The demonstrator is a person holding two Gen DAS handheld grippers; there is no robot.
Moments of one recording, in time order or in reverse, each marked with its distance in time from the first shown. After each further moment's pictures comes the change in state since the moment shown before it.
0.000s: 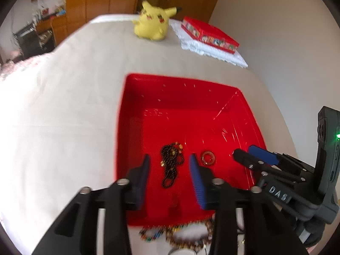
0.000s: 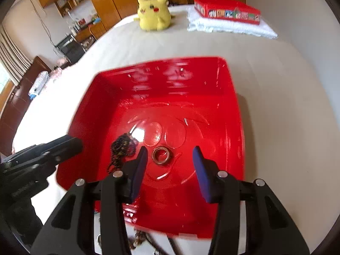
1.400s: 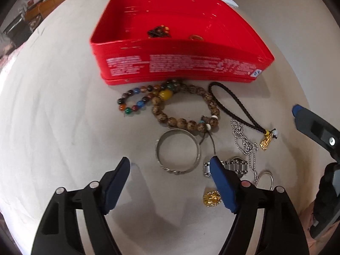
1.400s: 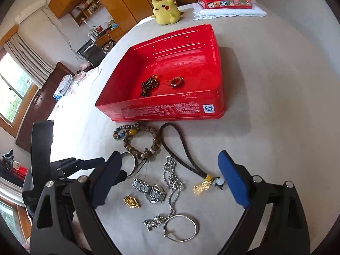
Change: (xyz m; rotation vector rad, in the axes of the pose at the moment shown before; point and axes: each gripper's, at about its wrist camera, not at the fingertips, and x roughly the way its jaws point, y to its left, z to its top) left arm 0.008 -0.022 -0.158 0.088 0.281 0.022; right arm -0.072 -0.010 -0.130 0.045 0.013 0.162
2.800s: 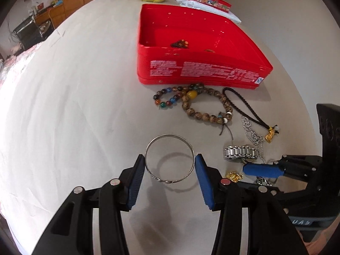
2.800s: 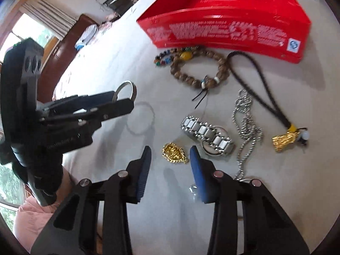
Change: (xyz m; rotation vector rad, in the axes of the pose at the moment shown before) left arm -0.038 0.036 -0.034 -0.040 -0.108 0.017; right arm 0.050 0.054 -0.058 -0.171 0.317 0.141
